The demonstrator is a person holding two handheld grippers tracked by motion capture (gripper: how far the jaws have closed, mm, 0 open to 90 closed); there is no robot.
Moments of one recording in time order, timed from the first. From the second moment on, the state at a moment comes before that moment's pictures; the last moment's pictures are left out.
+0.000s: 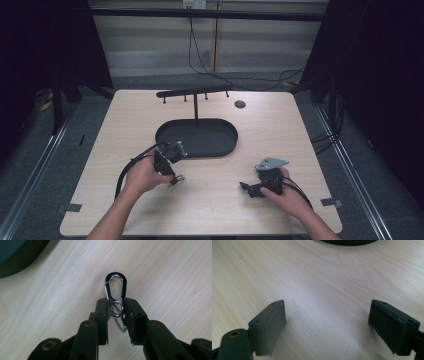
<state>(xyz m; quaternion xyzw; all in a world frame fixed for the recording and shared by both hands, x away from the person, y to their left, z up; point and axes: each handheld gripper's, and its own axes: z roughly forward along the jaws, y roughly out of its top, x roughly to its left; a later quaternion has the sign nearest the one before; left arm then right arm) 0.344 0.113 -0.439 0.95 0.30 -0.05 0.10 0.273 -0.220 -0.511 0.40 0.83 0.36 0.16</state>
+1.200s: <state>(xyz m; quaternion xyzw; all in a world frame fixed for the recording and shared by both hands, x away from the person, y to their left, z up) 0.383 0.104 -0.392 0.94 0.33 -0.06 0.11 0.273 -0.220 -0.511 0.40 0.83 0.36 0.16</state>
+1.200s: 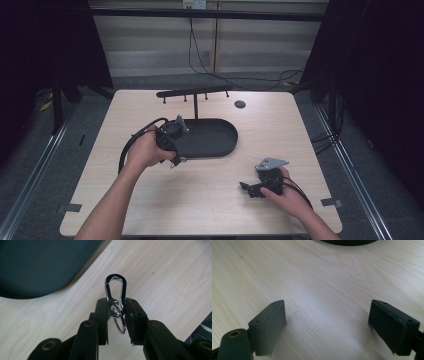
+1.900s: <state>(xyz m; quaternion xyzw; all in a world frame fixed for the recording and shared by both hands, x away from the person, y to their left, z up) 0.404 0.100 -0.382 0.93 0.35 -0.06 0.11 0.273 -0.220 -0.511 0.40 0.83 0.36 0.16</state>
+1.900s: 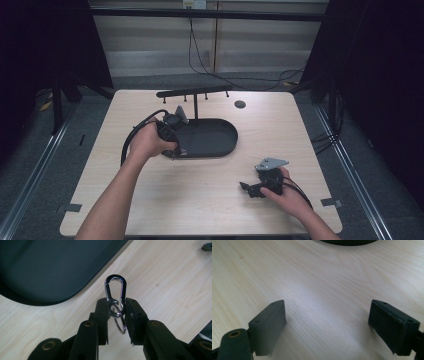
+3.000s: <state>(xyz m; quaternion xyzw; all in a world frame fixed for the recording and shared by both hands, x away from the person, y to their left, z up) 0.427 0.075 -0.373 0.92 0.37 -0.06 0.11 0.273 -0.220 -0.511 0.40 0.83 0.36 0.16</state>
